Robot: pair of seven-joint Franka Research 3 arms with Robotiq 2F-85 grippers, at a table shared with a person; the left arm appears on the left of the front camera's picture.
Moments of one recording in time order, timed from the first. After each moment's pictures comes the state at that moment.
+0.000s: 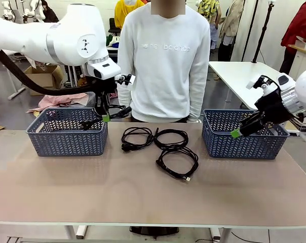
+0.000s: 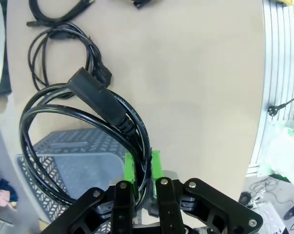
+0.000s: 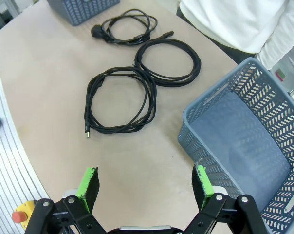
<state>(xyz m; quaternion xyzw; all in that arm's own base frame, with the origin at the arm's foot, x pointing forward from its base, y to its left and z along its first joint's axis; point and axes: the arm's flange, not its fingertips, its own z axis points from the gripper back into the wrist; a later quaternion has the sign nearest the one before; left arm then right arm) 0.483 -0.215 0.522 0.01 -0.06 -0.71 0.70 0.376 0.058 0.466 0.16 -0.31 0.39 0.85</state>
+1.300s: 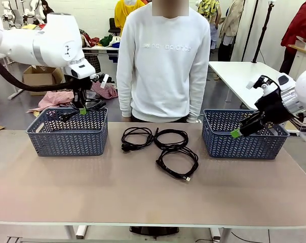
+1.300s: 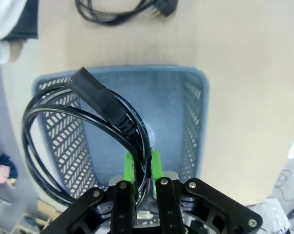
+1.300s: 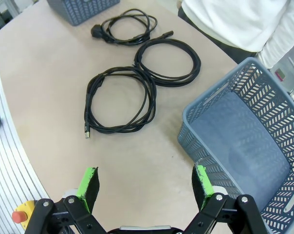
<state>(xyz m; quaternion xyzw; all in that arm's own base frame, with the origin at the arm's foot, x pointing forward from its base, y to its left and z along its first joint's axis) 0.577 -0.104 0.492 0.05 -0.06 -0.68 0.73 0.376 0.058 0.466 0.16 -0.31 0.39 0.85</state>
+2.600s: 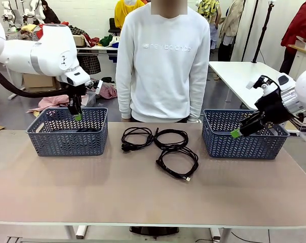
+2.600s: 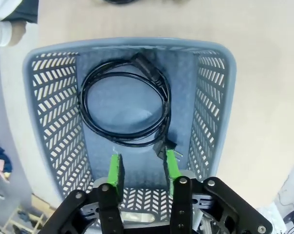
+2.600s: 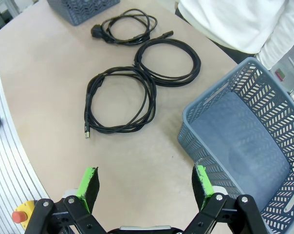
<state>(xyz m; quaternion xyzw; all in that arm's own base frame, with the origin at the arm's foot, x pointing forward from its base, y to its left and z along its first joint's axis) 0.587 -0.079 0.468 0.05 -0.05 -0.67 0.74 0.376 0.058 0.466 0.16 -0.31 0.39 0.85</state>
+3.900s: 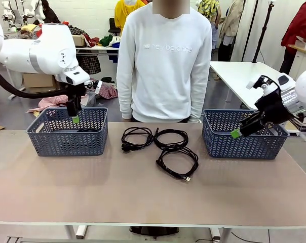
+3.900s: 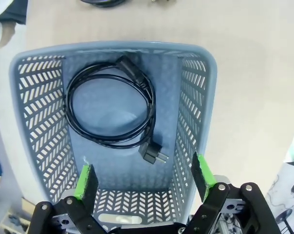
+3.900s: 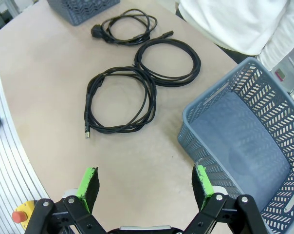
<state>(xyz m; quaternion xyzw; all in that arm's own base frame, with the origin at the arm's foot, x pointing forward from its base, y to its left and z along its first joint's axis) 0.579 -0.081 0.468 0.03 -0.04 -0.66 0.75 0.376 0.058 0.466 0.16 -0.31 0.39 0.85</state>
